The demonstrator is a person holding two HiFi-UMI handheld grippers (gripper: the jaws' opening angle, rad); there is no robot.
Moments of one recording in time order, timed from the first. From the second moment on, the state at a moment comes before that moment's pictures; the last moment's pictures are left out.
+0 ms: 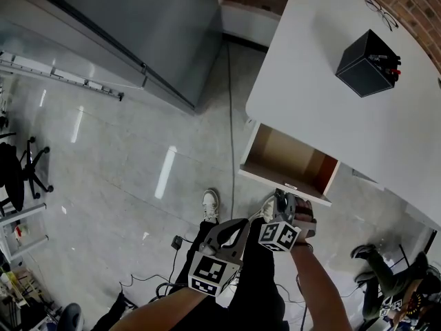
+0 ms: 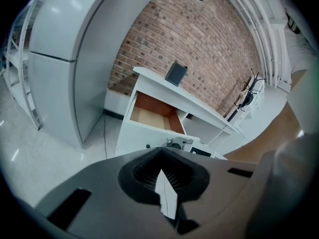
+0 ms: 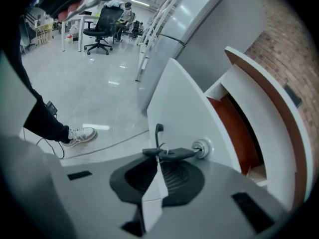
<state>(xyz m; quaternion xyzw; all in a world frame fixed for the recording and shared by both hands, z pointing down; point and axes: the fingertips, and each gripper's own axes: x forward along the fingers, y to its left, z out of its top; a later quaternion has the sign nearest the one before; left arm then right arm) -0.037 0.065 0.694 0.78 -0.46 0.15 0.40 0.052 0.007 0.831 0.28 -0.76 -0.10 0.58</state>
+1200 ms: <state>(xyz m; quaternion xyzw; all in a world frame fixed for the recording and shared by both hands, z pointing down) -0.043 0.066 0.701 0.78 -0.45 0.18 0.39 0.063 0.057 0.857 0.27 -0.75 0.00 0.60</state>
